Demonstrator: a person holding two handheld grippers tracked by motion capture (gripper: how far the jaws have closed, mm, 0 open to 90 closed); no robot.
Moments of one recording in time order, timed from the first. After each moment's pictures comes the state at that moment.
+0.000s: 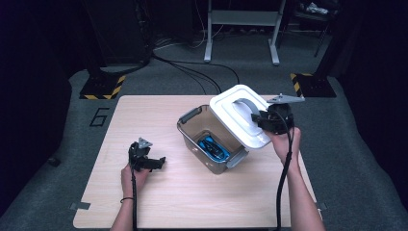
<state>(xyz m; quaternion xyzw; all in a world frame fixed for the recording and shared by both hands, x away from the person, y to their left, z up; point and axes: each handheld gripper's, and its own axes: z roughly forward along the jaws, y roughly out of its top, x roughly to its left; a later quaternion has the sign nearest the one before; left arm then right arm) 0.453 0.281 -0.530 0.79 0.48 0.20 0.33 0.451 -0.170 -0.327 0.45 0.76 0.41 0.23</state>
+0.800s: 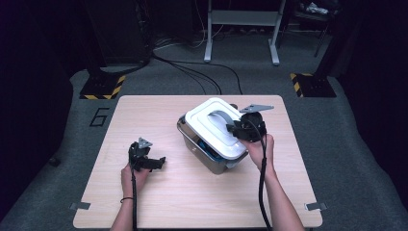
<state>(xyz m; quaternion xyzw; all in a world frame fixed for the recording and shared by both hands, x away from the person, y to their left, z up) 0.454 0.282 -0.530 0.79 0.47 0.20 0.33 0.455 -0.108 -0.364 0.42 0.78 0.42 0.17</state>
